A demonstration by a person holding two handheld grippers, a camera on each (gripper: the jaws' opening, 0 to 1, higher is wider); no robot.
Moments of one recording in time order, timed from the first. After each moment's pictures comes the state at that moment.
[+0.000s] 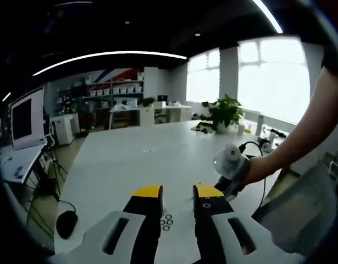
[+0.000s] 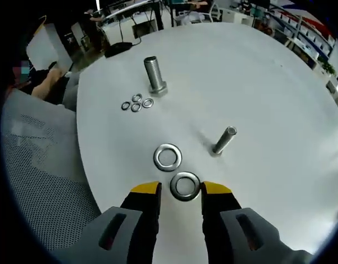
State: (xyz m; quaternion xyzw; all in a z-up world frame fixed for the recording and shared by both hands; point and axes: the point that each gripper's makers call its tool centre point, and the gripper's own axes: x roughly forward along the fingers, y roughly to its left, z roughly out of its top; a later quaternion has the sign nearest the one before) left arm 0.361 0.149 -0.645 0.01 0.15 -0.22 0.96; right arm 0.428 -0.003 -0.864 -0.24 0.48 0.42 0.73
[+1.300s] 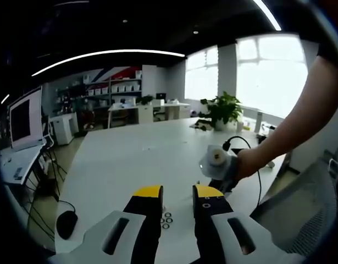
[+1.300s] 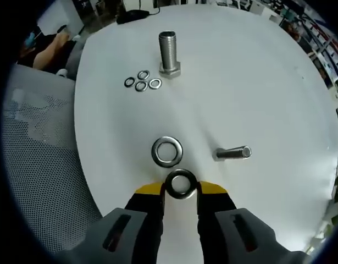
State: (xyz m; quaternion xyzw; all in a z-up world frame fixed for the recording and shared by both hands) left arm 0.360 0.147 -0.649 0.02 0.16 -0.23 0.96; right arm 0.430 -0.004 -0.868 -0.35 0.51 0.44 0.65
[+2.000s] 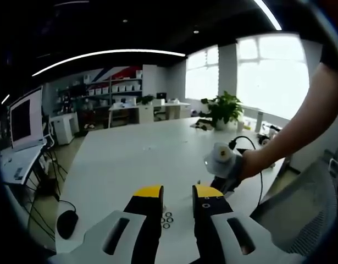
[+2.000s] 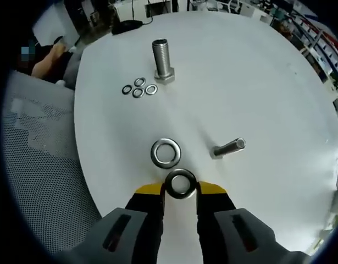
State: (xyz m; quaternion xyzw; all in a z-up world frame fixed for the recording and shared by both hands) left arm 0.360 0.148 -0.650 0.02 0.16 -0.23 0.96; right arm 0.429 -0.004 -0.865 -0.32 0.50 0.43 0.68
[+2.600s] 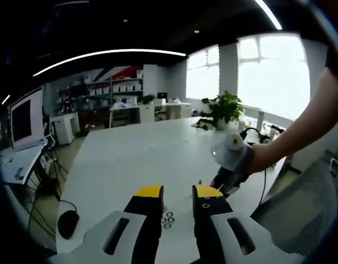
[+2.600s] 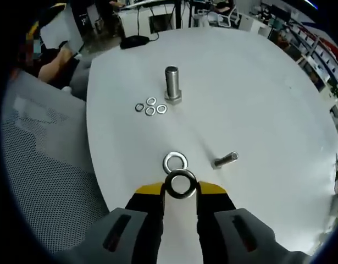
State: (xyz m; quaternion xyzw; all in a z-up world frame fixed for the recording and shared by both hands) left arm 0.361 0.150 -0.650 0.02 0.16 -0.22 0.96; right arm 0.424 0.012 -0.828 -0.30 0.45 0.46 0.71
